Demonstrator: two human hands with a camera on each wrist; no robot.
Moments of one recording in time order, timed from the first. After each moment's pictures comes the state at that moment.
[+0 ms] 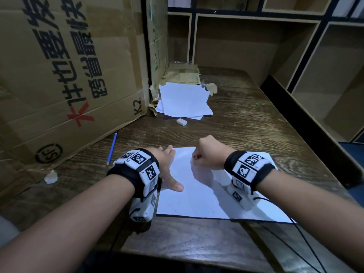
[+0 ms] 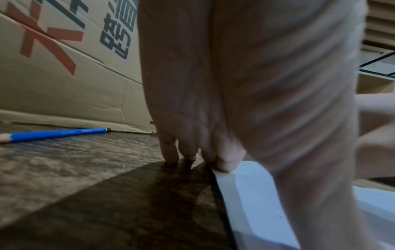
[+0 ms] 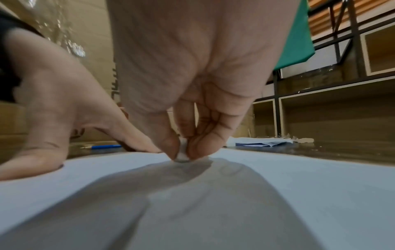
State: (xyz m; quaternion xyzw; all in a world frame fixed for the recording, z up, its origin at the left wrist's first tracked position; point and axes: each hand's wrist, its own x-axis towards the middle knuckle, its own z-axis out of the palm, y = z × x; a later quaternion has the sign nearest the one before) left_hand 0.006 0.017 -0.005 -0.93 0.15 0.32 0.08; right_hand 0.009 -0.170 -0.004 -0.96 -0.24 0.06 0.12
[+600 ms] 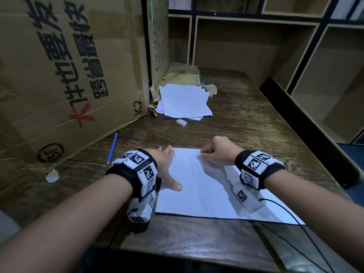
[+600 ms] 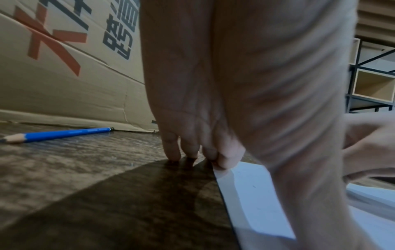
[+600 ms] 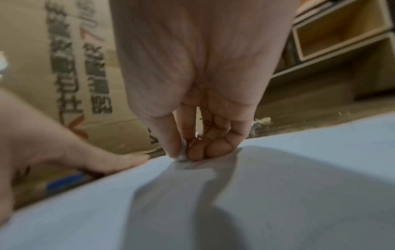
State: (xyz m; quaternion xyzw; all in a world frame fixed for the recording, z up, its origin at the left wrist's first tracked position) left_hand -0.001 0.014 0.002 -0.93 0.15 0.32 0.08; right_hand 0.024 -0.205 -0.015 -0.97 -0.14 0.08 0.20
